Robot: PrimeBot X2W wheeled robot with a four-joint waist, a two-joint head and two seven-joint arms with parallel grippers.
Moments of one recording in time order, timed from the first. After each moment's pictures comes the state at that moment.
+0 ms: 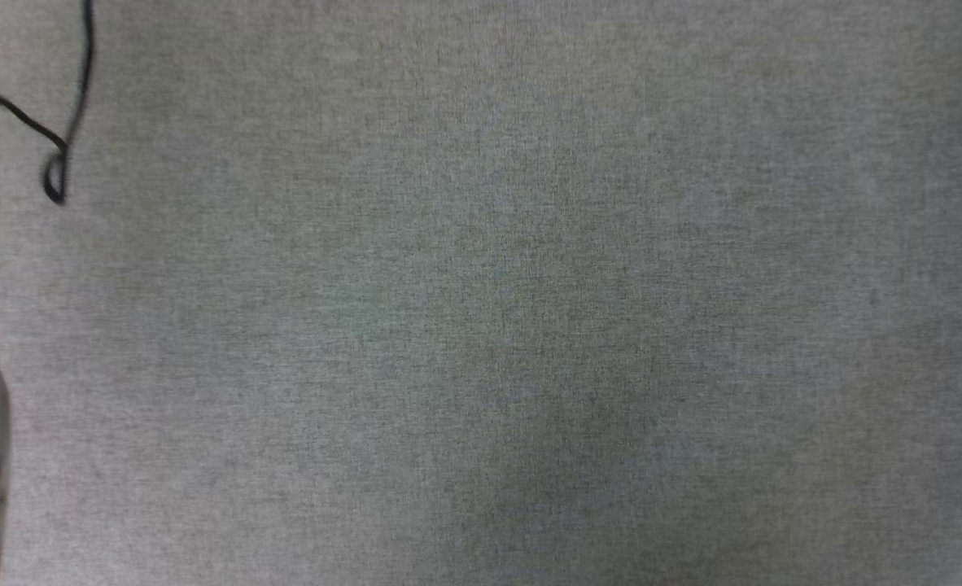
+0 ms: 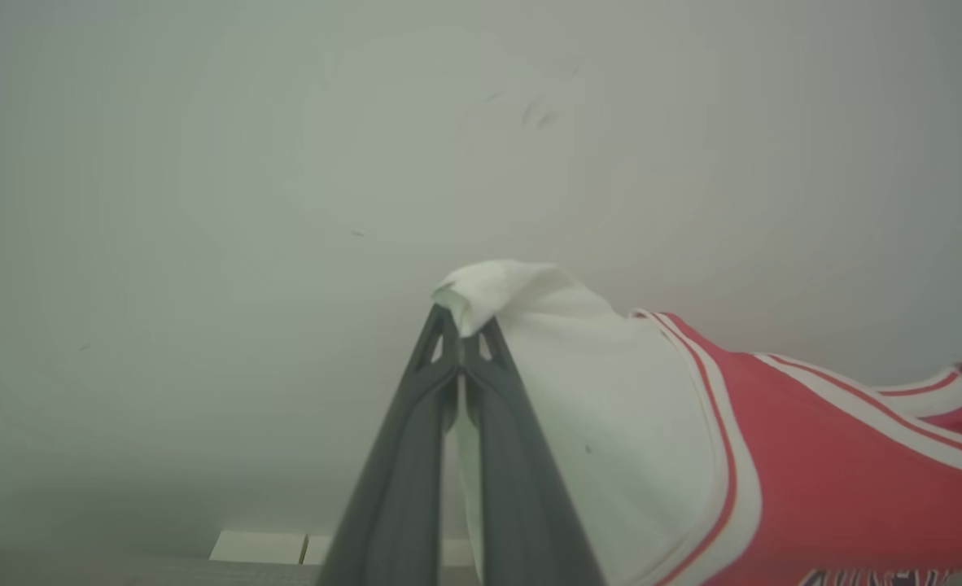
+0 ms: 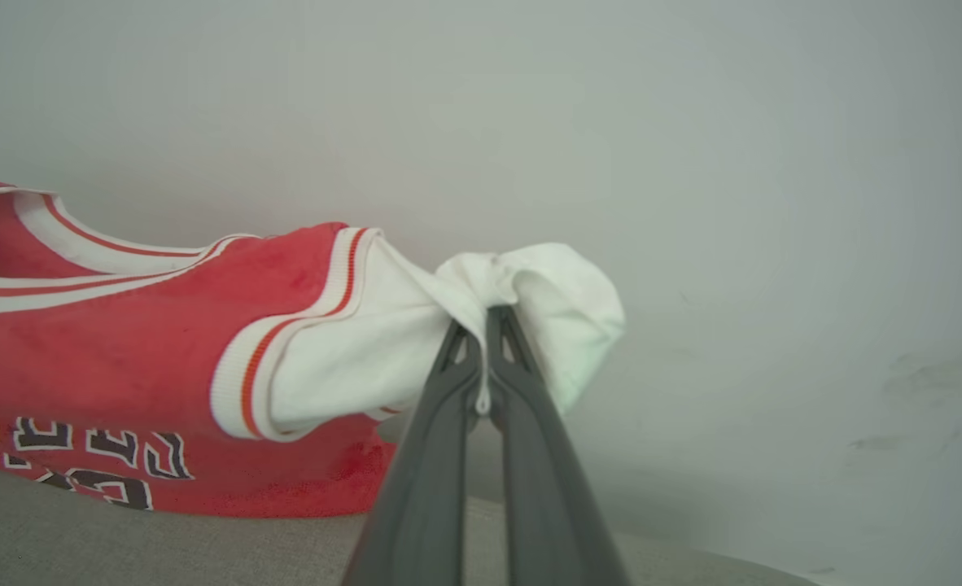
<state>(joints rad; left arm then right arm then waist) -1.45 0.40 -0.29 0.83 -0.64 -0.08 -0.20 -1.42 -0.29 0.11 0.66 0.15 0.13 0.15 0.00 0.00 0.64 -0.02</state>
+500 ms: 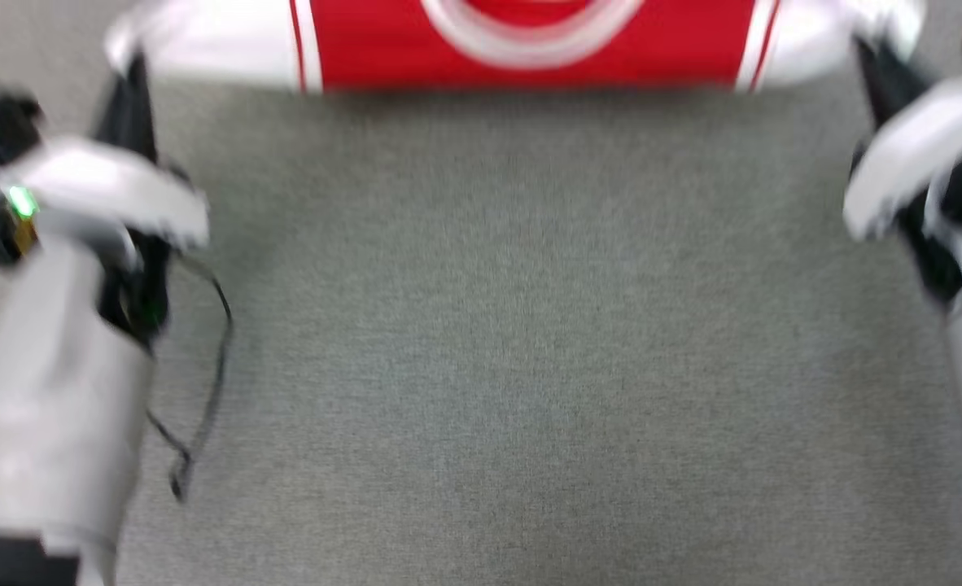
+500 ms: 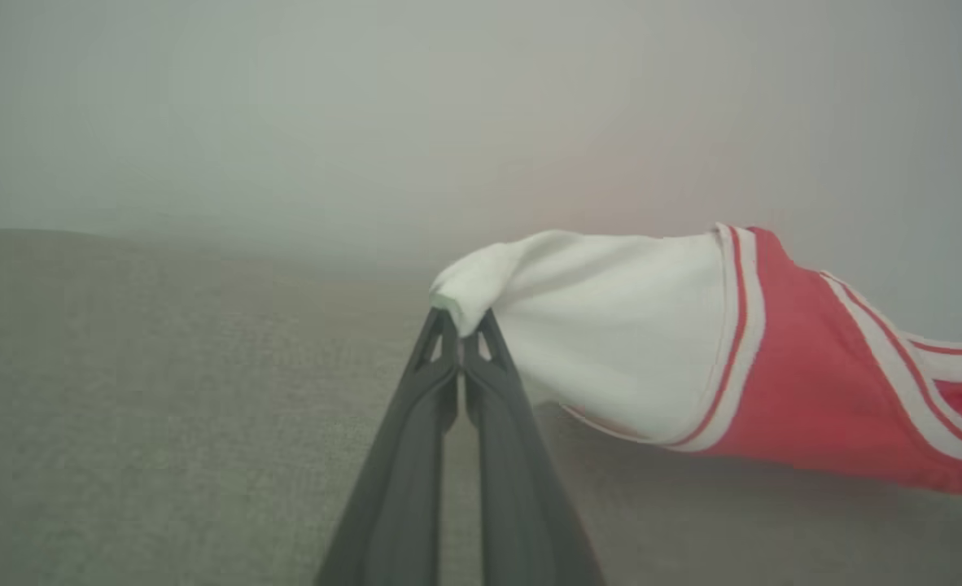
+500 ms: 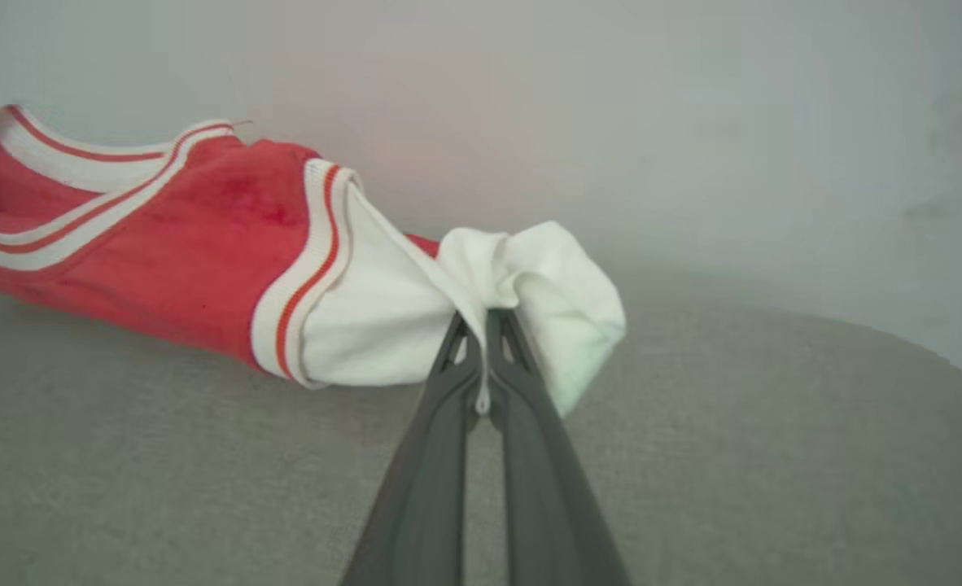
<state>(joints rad) -0.91 0.35 -0.25 0.80 -0.74 -0.12 -0.26 -0.89 -0.29 0.16 0.61 0.31 0.13 0.07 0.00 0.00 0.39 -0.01</state>
